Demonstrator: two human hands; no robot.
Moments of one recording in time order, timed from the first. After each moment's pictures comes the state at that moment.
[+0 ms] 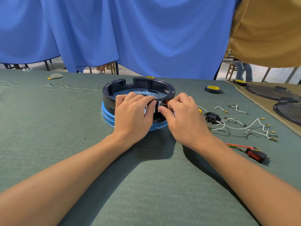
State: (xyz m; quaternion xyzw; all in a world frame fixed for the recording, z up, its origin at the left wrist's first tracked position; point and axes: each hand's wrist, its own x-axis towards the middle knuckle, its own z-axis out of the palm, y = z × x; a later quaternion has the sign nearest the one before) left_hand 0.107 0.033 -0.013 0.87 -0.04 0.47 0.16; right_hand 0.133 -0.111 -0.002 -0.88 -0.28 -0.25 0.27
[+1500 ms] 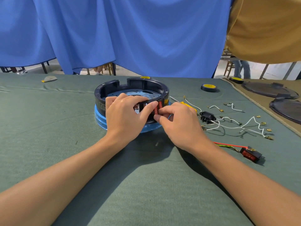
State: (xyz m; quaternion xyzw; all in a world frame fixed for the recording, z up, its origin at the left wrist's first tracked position) left_hand 0.110 0.026 -0.010 0.83 -0.02 0.49 0.25; right_hand 0.132 -0.119 -0.004 -0.87 -0.27 -0.20 0.36
